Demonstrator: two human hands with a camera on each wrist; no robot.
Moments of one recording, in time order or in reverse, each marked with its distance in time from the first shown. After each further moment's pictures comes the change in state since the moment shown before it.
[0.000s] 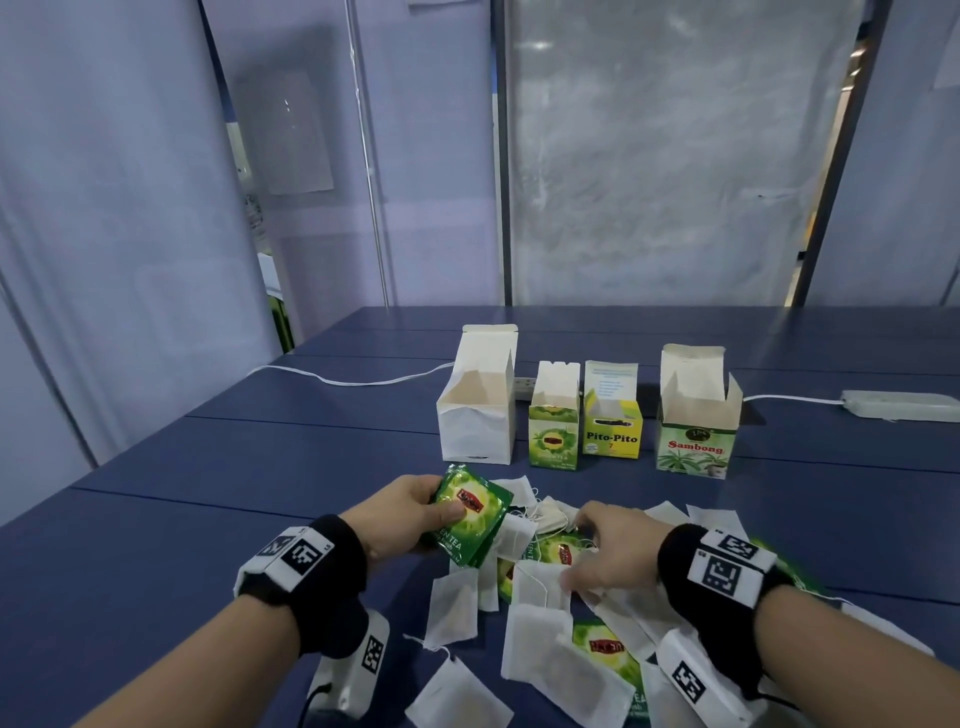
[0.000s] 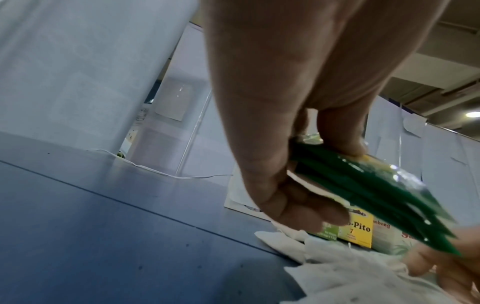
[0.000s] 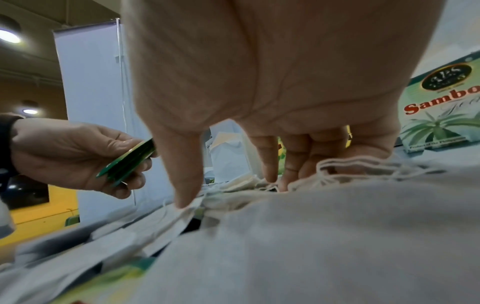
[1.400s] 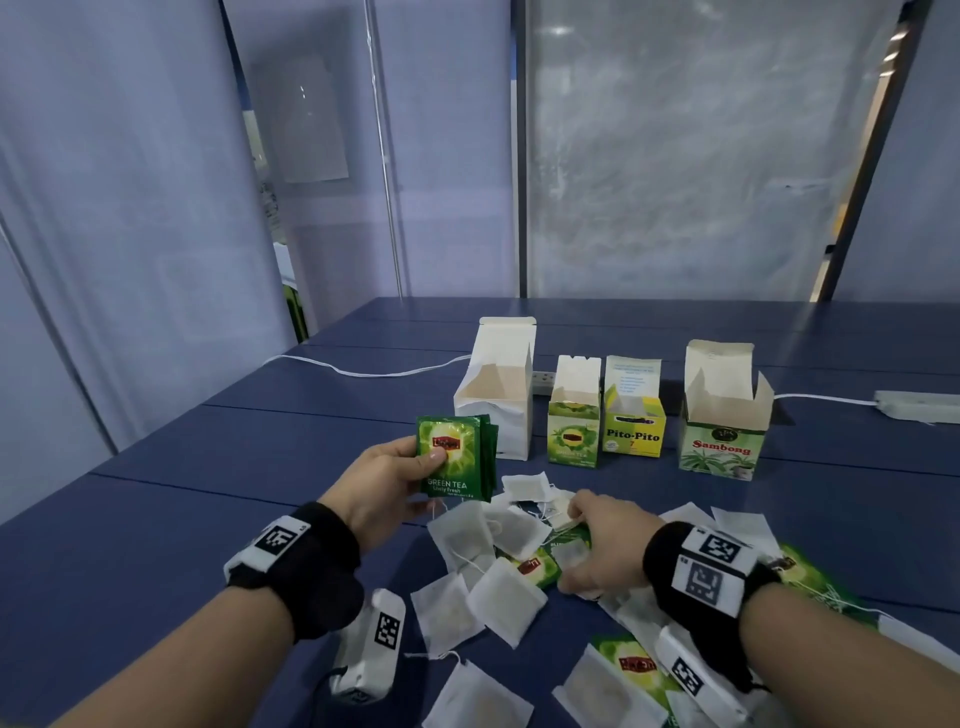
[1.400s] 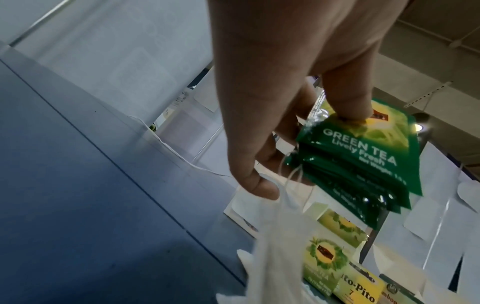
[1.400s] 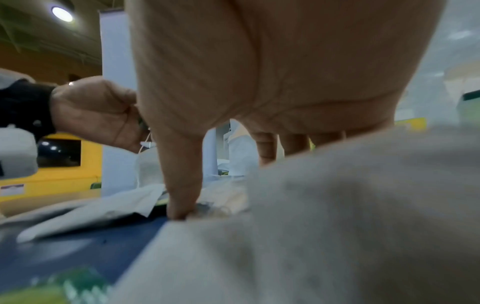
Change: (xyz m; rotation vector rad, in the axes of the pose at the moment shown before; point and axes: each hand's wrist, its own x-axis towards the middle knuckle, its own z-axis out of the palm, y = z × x) left_hand -0.005 0.007 -0.025 -0.442 0.146 0.107; right_hand 0.018 -0.019 0.006 -0.103 0.034 -0.054
